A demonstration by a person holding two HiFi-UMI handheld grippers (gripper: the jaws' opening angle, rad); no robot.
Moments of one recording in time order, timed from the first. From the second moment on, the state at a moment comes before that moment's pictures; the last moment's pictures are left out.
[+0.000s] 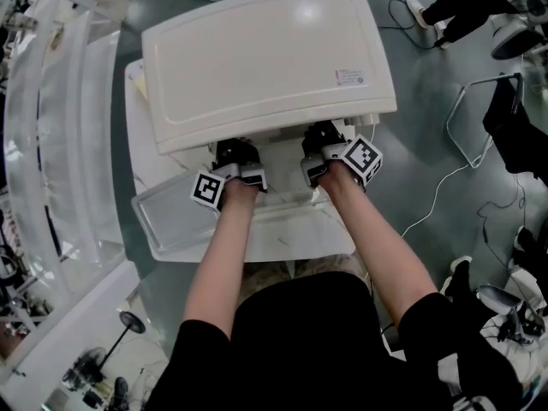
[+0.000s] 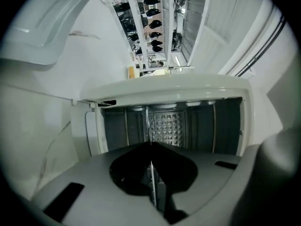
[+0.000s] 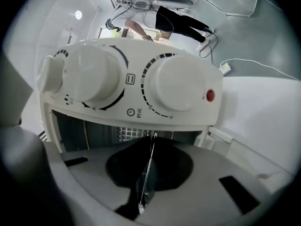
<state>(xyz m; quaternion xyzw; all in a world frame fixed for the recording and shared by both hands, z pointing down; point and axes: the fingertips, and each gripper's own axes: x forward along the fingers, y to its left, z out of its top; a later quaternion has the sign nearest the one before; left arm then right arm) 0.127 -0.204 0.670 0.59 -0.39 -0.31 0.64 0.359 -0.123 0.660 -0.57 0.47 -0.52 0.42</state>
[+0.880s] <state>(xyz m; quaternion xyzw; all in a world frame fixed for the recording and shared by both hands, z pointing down) 0.083 -0.085 0.652 0.59 -0.34 -0.31 0.66 0.317 0.000 0.647 -0.57 0.46 -0.52 0.43</state>
